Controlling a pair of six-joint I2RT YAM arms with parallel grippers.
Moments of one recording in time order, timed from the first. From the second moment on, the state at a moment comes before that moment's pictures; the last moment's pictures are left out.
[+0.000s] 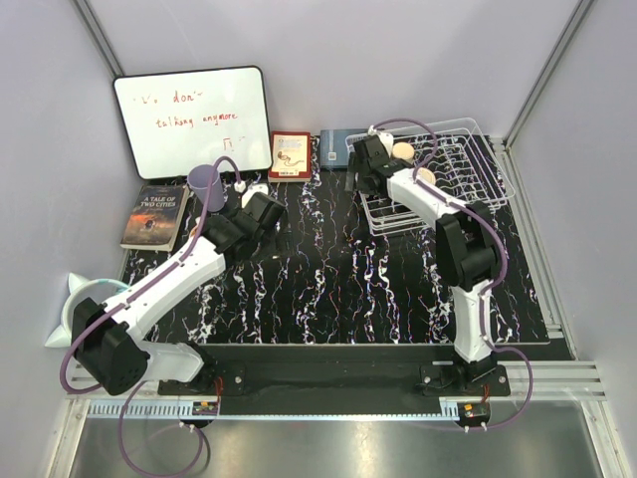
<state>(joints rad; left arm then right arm) -0.65 1.30 1.12 -0.83 -0.35 -0.66 0.46 2.12 1.73 -0.44 0.32 0.47</state>
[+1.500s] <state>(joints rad) -0.69 1.31 1.08 -0.82 -0.35 -0.68 0.46 2.08 1.66 -0.35 0.34 0.45</state>
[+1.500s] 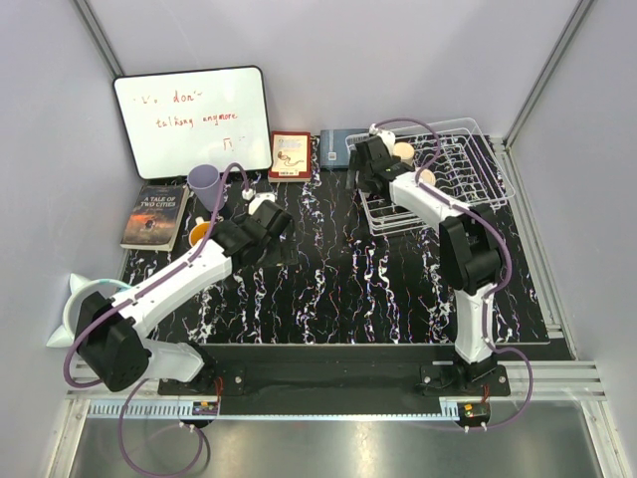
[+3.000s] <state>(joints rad) -0.69 1.40 1.09 -0.81 -0.35 -0.65 0.43 2.16 1.73 -0.33 0.43 0.41</state>
